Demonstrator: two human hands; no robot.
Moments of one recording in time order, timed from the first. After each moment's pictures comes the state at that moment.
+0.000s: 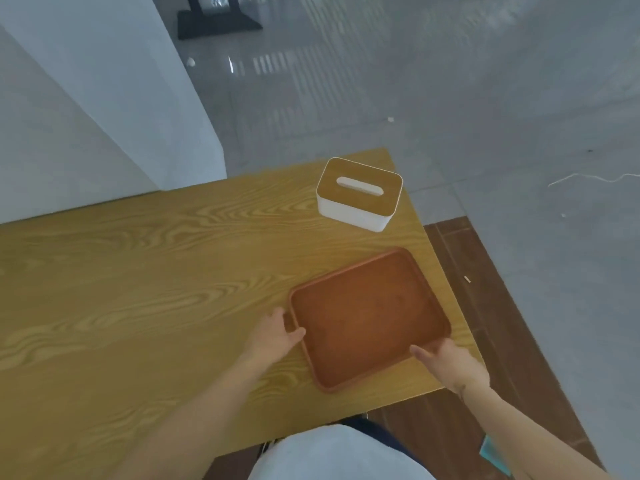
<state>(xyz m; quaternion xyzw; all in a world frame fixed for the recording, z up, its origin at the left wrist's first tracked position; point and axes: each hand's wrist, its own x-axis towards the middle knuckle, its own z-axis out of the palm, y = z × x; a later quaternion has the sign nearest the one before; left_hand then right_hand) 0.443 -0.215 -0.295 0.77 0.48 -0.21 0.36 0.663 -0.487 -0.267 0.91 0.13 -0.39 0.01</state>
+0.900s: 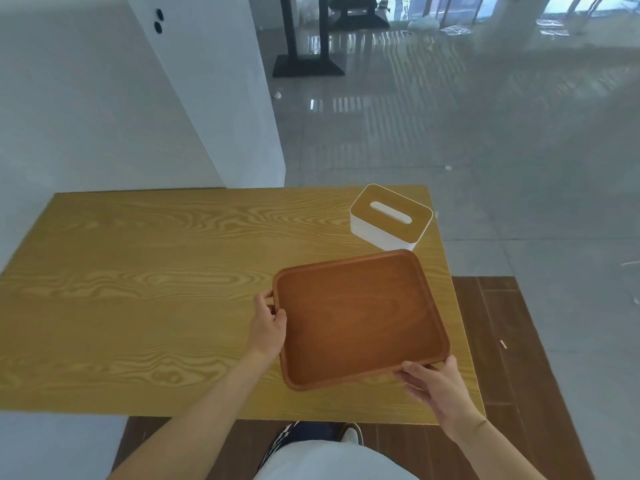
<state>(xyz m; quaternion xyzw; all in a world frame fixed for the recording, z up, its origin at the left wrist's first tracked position) 0.429 -0.262 -0.236 0.60 0.61 0.19 0.48 0.660 -0.484 -0.243 0.67 -0.03 -0.53 -0.52</state>
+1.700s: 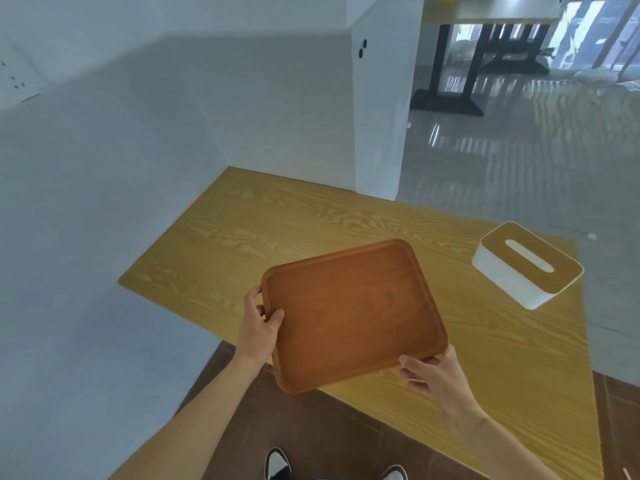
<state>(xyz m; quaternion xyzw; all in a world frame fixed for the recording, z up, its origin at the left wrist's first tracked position) 0.228 -0.295 -0.185 0.47 0.68 0.37 0.43 0.540 -0.388 -0.218 0.66 0.23 -0.59 -0.41</state>
